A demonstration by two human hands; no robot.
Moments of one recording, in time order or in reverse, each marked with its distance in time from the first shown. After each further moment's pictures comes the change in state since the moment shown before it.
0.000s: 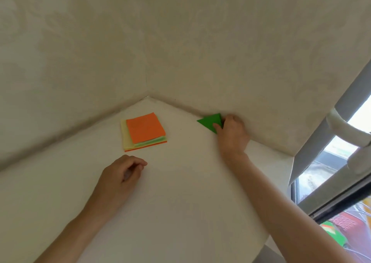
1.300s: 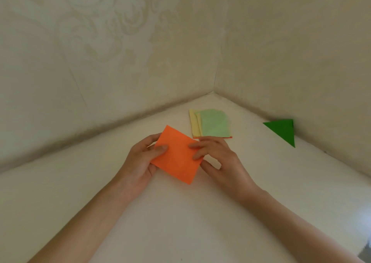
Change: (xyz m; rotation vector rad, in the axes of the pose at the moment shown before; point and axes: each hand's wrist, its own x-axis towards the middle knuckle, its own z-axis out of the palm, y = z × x) left_hand -0.026 -0.015 -0.073 -1.090 0.205 -0.552; right_hand -0.135 -0.095 -0.001 0.848 -0.402 -0.998
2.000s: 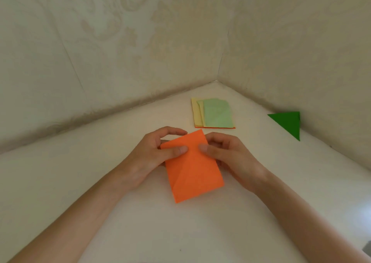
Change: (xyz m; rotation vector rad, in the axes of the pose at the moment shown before) left_hand -0.005 -0.002 0.003 0.451 -0.234 0.047; right_hand 0.009 -0.019 -0.013 0.754 -0.186 0.661
